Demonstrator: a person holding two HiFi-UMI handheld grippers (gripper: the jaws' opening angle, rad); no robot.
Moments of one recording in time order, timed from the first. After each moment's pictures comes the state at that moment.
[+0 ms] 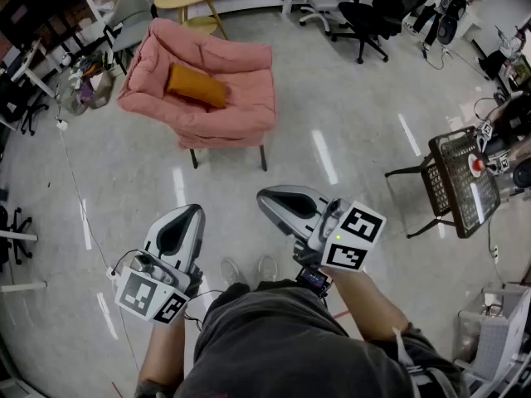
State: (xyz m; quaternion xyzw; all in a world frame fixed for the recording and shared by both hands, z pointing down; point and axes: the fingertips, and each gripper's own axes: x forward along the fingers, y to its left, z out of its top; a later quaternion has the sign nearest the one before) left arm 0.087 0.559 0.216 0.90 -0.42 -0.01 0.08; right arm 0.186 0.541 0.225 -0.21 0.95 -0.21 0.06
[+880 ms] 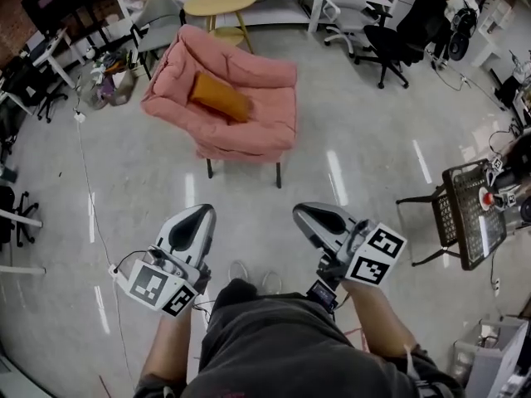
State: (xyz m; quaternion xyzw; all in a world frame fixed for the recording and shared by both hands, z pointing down) left arm 0.048 0.545 0.237 0.89 -0.45 -0.02 0.08; right arm 0.196 0.536 0.252 -0.24 0.94 -0.23 0.05
